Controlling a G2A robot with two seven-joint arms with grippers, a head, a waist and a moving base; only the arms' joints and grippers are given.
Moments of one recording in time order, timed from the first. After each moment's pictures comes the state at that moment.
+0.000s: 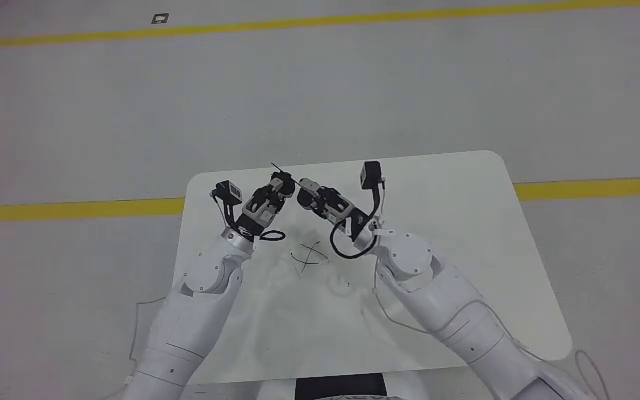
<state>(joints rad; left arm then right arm) 1.38 -1.24 -1.23 -1.48 -0.49 -0.33 -0.39 -1.21 -1.33 0.90 -1.49 0.32 -0.15 0.28</state>
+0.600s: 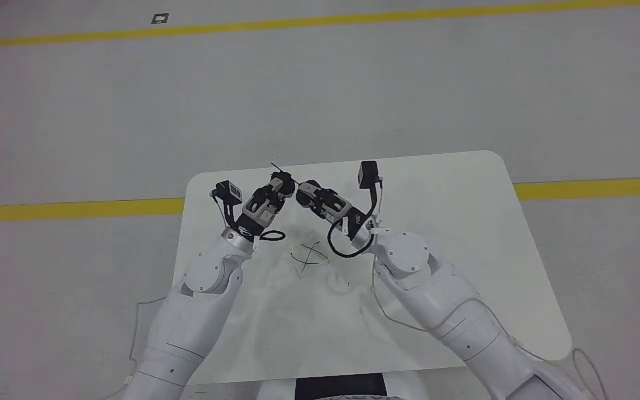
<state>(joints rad) 1.38 -1.24 -1.23 -1.48 -0.49 -0.33 -0.39 -1.20 -1.35 0.91 -1.46 0.30 -0.14 0.29</state>
